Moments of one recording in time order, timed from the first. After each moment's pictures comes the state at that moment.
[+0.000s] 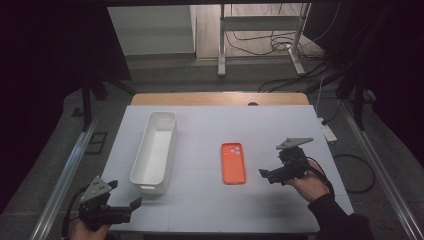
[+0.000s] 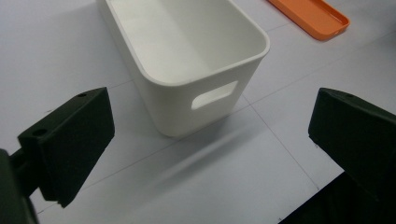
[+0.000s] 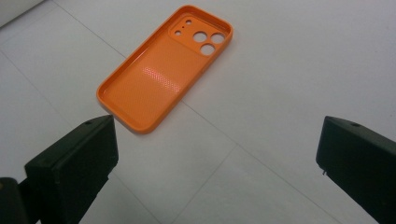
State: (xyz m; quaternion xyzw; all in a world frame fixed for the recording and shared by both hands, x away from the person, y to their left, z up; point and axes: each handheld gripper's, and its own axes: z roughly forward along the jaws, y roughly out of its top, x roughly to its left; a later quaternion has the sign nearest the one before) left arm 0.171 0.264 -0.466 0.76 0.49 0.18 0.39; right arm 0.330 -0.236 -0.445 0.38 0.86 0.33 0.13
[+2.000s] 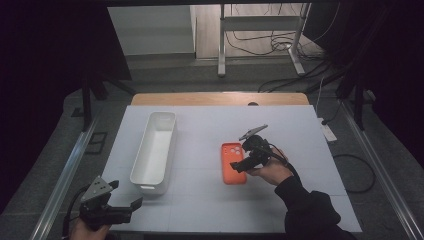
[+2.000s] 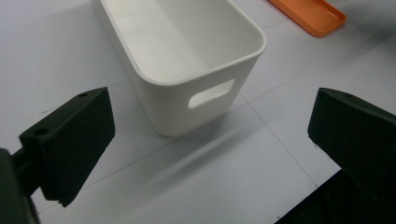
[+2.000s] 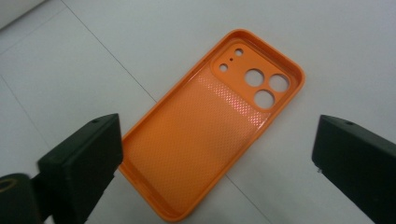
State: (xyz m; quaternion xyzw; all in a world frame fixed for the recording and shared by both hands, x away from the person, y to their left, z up) left arm 0.172 0.263 -0.466 0.77 0.48 0.17 0.39; right arm 0.374 -0.148 -0.465 0.33 0.90 0.28 0.10
